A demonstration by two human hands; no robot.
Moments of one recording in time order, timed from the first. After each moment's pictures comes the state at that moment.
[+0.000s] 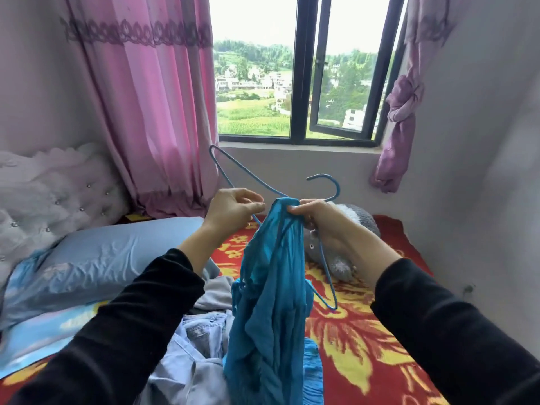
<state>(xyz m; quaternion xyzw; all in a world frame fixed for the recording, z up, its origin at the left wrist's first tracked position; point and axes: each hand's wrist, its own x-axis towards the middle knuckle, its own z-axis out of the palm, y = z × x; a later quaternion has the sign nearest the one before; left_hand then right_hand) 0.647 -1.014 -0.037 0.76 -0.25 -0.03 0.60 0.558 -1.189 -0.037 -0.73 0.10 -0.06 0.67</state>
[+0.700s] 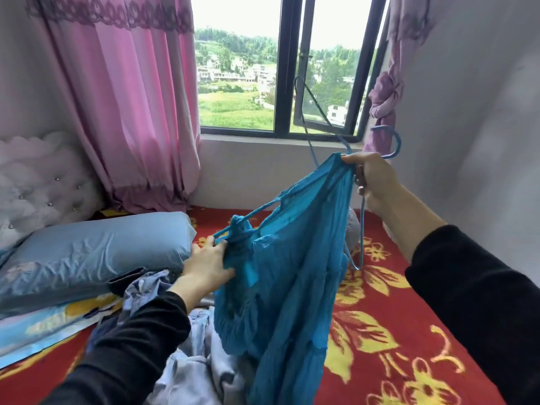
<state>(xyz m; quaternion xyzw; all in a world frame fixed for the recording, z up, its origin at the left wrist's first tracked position) 0.660 -1.001 -0.158 0.96 -0.25 0.00 0.11 0.531 -1.263 0.020 -0.66 0.26 -0.31 0.63</state>
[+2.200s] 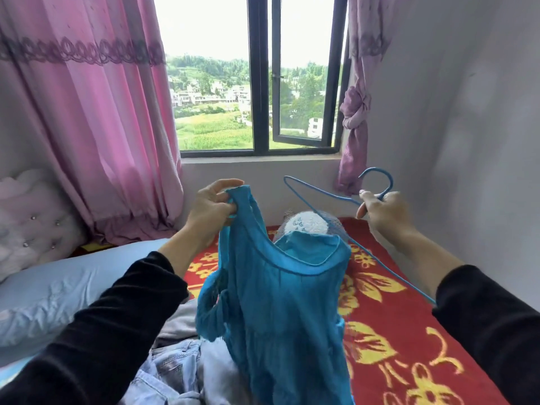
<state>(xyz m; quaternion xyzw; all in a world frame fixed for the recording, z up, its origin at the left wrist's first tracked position) 0.658 -1.065 -0.022 0.66 -0.30 -0.09 0.69 0.475 -1.327 -0.028 -0.79 0.33 -0.37 0.37</state>
